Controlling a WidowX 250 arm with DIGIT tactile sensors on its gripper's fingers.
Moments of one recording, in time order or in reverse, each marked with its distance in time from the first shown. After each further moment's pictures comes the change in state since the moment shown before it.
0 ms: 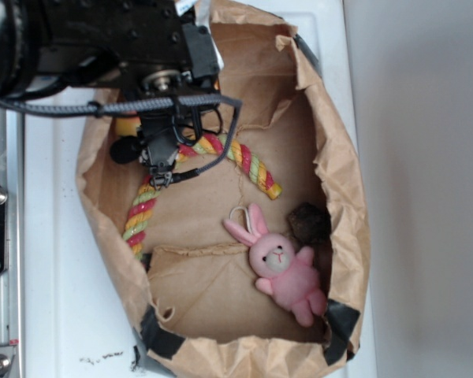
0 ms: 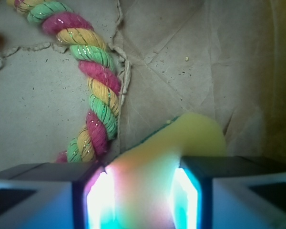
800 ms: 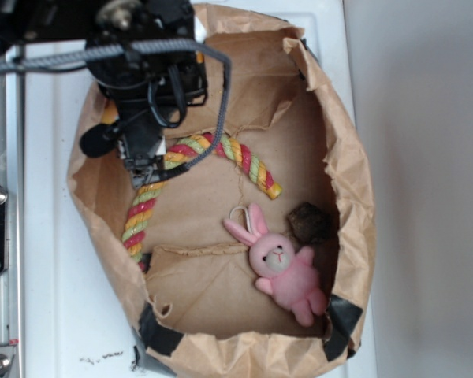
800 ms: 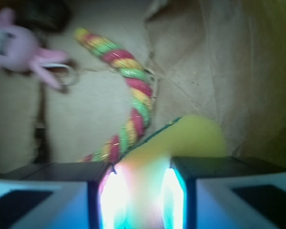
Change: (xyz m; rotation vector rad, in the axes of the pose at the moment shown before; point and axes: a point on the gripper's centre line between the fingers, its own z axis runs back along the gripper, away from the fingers) arm -0.001 -0.010 0.072 -0.143 -0.097 -0.006
